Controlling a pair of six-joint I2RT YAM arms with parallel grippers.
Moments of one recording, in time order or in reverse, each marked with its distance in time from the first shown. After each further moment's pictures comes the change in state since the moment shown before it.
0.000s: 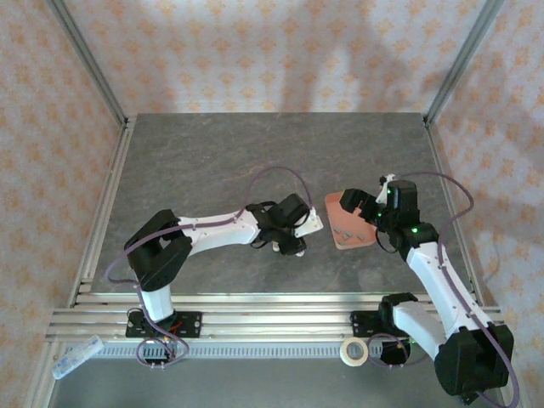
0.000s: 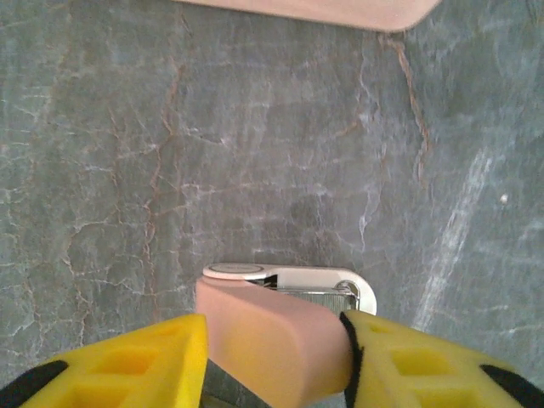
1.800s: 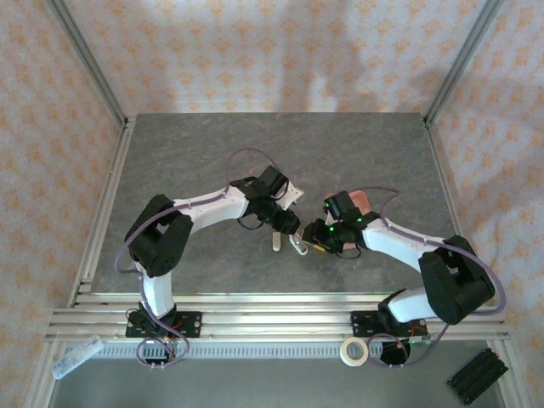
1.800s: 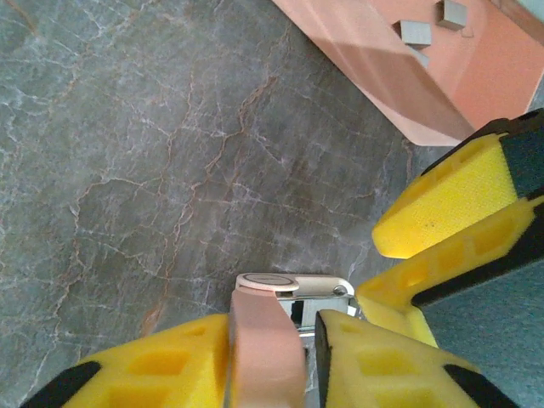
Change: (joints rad) left arm 0.232 0.072 0.070 -0.042 0.412 -0.357; right arm 0.391 0.474 0.006 0.061 -0.140 0.299
